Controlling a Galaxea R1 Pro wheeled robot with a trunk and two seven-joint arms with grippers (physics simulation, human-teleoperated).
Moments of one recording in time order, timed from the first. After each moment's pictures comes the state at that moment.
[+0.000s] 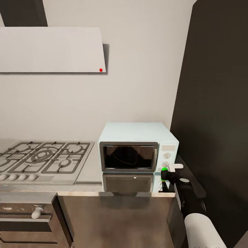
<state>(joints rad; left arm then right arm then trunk) -0.23 -0.01 -0.16 0.00 0.34 -0.04 0.08 -0.63 0.11 -0.42 -0.87 0.42 0.28 0.25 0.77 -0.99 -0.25</state>
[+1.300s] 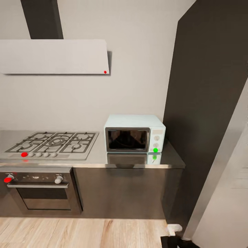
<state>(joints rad) -0.23 -0.01 -0.16 0.00 0.35 -0.12 0.08 -0.53 -0.02 -0.41 -0.08 0.42 0.04 0.18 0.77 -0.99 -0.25</state>
